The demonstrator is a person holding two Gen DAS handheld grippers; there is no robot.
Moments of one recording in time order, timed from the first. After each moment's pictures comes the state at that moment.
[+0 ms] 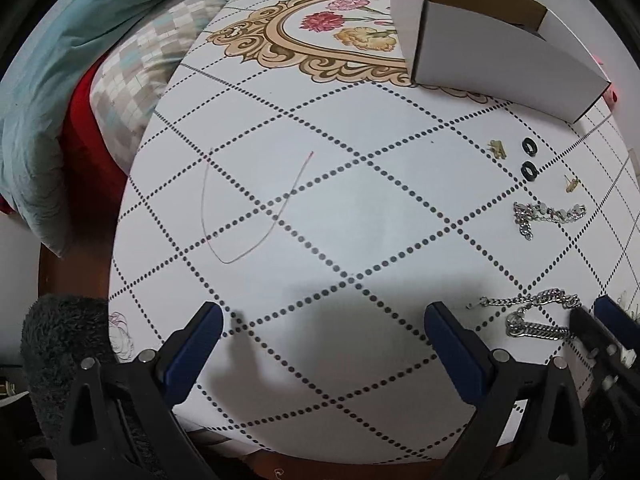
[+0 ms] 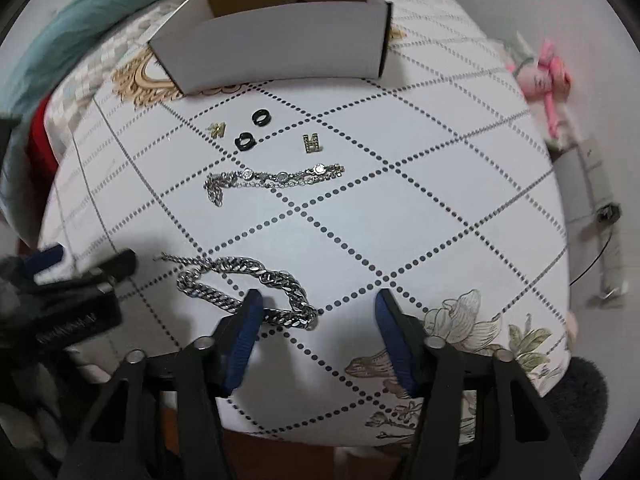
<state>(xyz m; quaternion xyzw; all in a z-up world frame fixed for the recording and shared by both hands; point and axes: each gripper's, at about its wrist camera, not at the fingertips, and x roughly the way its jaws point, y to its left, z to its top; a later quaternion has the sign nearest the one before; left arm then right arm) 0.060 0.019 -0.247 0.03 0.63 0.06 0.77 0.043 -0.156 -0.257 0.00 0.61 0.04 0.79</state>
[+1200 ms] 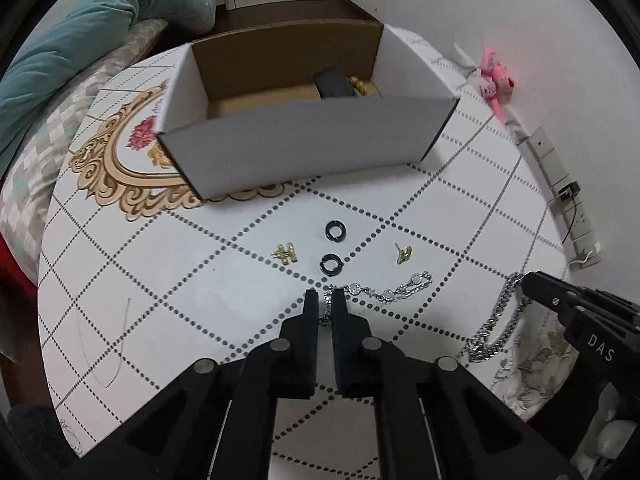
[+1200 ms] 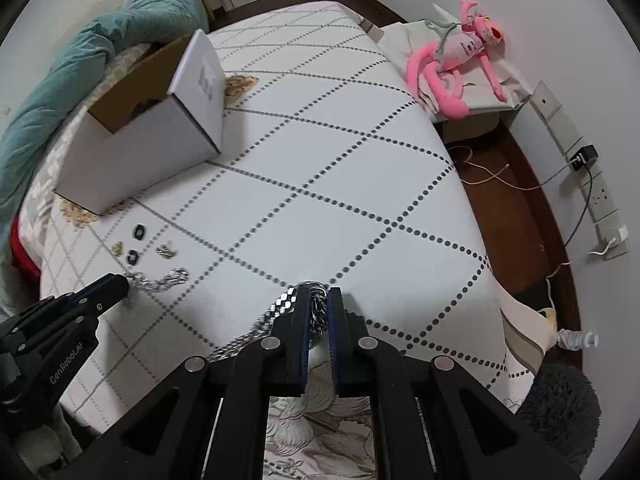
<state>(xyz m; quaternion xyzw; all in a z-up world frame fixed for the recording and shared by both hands) 0.106 -0.064 -0.206 0.03 0.57 -0.12 0.81 0.075 -0.269 -0.248 0.14 0.59 -0.03 0.80</state>
